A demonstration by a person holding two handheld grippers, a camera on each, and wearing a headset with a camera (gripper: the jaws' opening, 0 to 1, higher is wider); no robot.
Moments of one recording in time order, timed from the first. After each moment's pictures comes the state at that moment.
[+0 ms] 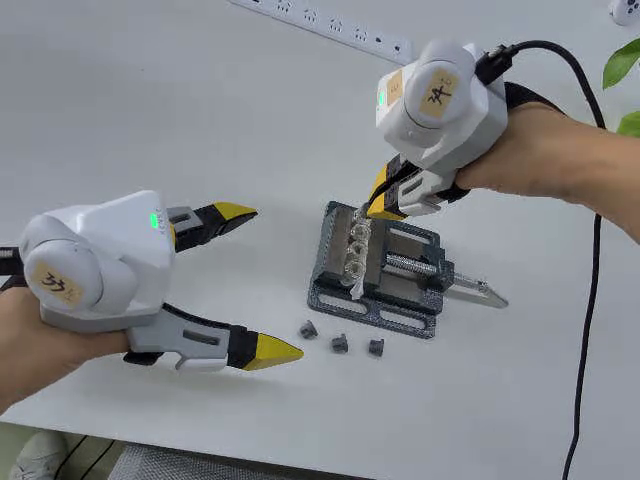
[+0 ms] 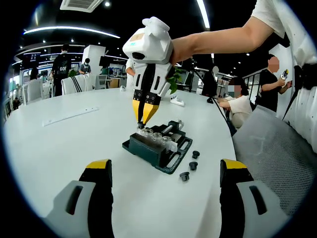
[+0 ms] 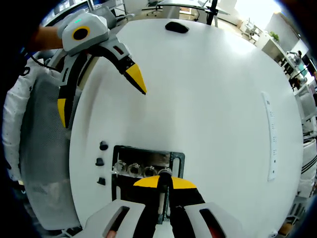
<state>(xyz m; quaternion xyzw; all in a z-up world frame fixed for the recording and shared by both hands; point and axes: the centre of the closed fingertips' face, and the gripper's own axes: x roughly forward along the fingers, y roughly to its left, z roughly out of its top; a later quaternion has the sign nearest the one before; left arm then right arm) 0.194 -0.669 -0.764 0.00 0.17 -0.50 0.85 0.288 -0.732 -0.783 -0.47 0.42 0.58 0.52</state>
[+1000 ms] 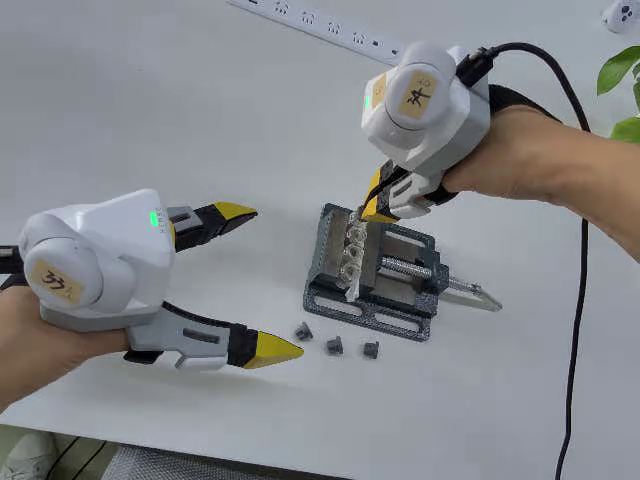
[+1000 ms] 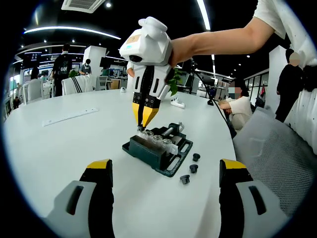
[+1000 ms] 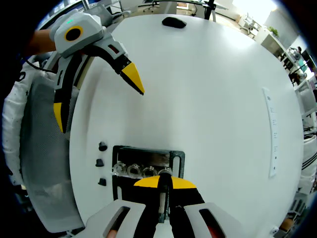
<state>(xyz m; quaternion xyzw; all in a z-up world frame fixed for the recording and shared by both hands) 0.197 -0.671 -0.762 0.00 0.16 -0.50 0.85 0.289 -0.732 -0.784 -0.48 0.44 0.56 0.51</state>
